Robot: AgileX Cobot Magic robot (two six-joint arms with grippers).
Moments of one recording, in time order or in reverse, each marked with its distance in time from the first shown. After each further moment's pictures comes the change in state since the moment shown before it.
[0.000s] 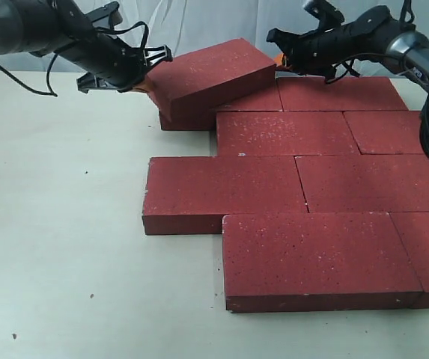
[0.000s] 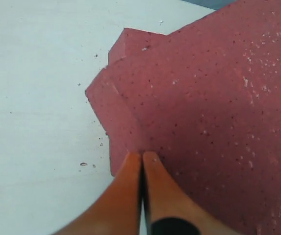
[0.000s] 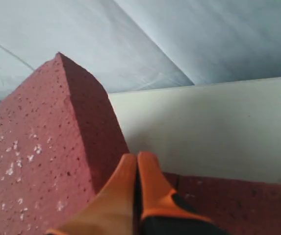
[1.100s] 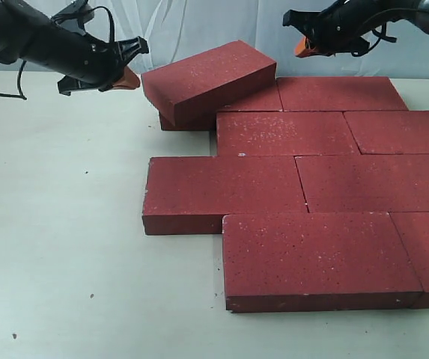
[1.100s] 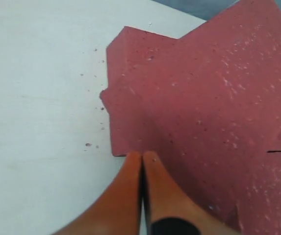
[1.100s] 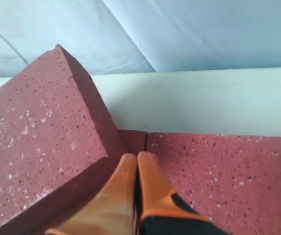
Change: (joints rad) left arm 0.093 -0.107 0.170 -0.352 0.002 0.337; right arm -0.013 -0.230 0.168 -0.301 0.063 0.146
